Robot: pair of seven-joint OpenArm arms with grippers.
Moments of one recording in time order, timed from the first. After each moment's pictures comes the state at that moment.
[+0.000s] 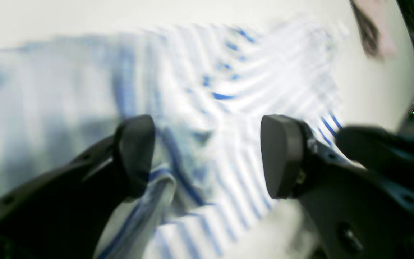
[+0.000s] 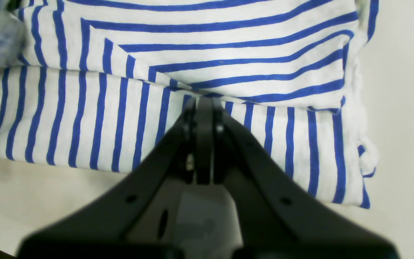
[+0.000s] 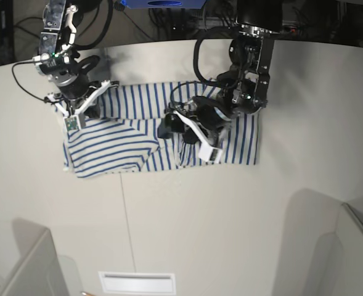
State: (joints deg) left arm 4.7 0.2 9.1 93.3 -32.9 -11.7 47.1; right arm -20.3 1.5 13.0 109.3 8.5 21.5 -45.7
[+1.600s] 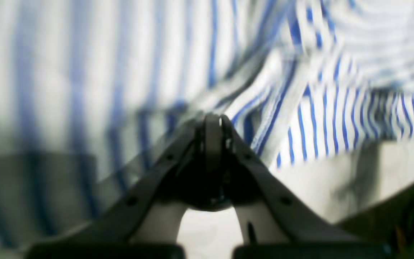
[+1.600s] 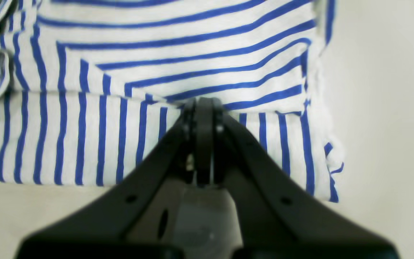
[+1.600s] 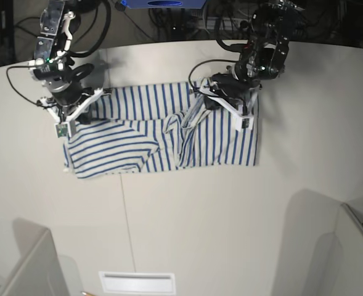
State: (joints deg) left arm 16.1 -12.0 15.8 105.0 -35.7 17.5 46.9; right arm -17.1 -0.1 17.7 109.3 8.8 21.2 -48.6
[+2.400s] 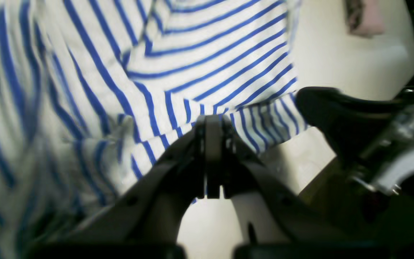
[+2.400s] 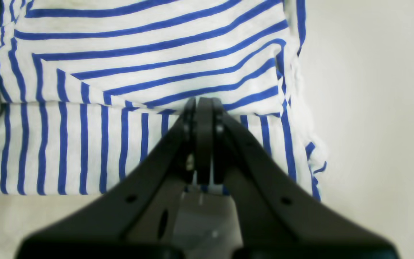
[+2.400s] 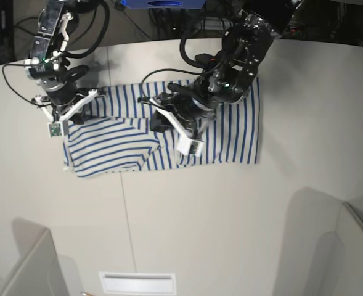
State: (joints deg) left arm 4.4 -8.9 28.2 107.9 -36.2 16.9 46.8; right arm -17.1 -0.1 19.5 109.3 8.6 21.1 -48.6
